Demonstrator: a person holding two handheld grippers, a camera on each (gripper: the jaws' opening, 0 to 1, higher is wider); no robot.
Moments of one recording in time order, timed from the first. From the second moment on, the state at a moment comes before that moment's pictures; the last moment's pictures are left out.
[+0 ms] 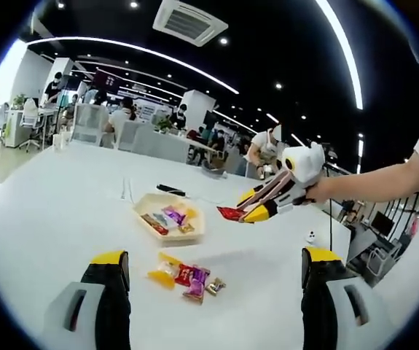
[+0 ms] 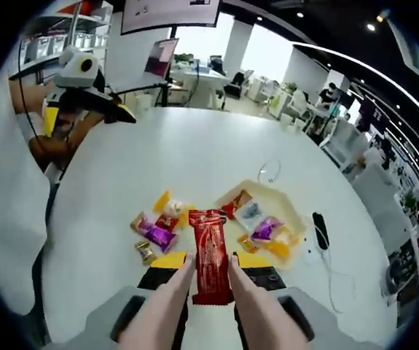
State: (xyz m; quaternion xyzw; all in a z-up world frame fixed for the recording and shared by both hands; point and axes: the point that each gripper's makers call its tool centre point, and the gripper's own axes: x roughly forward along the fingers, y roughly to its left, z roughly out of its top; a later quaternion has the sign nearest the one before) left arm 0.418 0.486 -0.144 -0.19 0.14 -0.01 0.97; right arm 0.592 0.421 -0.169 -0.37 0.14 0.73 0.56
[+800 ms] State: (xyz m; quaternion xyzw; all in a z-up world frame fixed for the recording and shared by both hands) left arm 0.421 0.471 -0.149 -0.17 0.17 -0.05 0.97; right arm 0.624 0.430 -0.141 -0.36 0.11 0.71 0.60
